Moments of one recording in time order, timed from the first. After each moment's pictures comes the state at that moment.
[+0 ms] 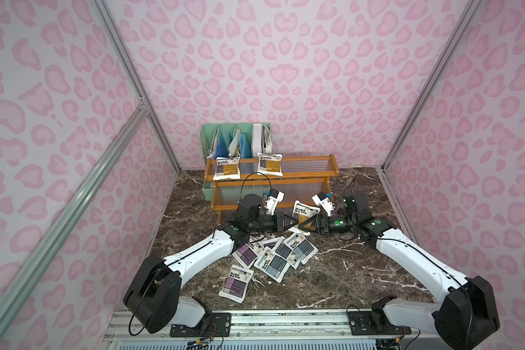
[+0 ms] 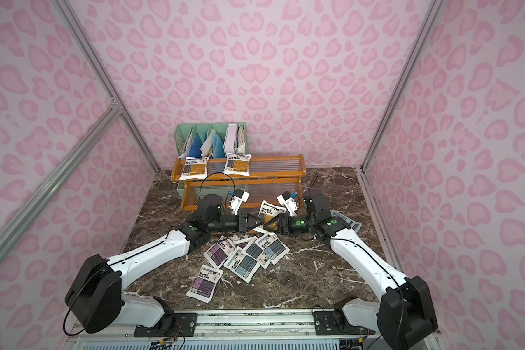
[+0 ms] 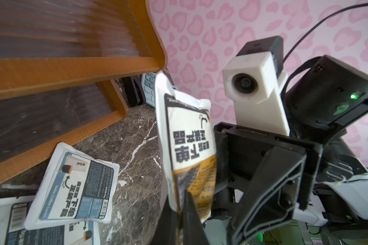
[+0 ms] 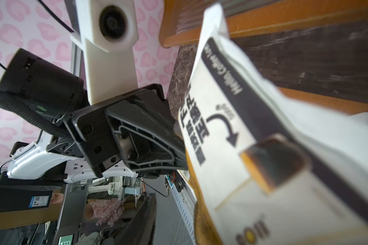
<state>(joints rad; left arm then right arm) -0.63 1.42 0.90 0.18 0.66 -0.85 0.48 1.24 0.90 -0.27 -0.89 0.64</state>
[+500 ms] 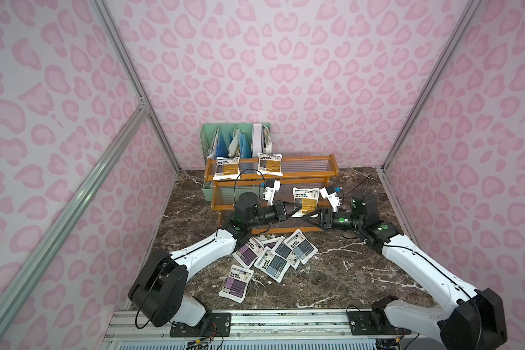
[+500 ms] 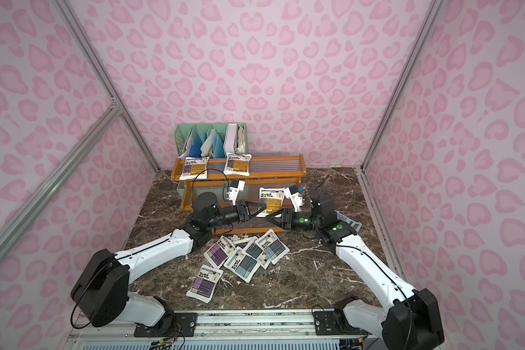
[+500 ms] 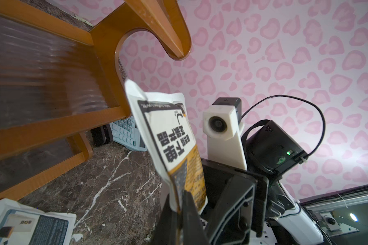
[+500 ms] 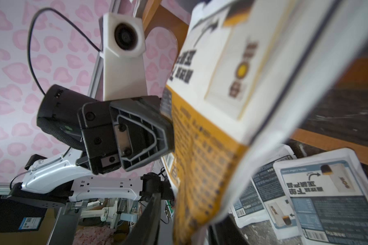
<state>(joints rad) -0.61 1.47 0.88 0.55 0.64 -1.09 0.43 1.15 0.87 -0.11 -0.82 0.74</state>
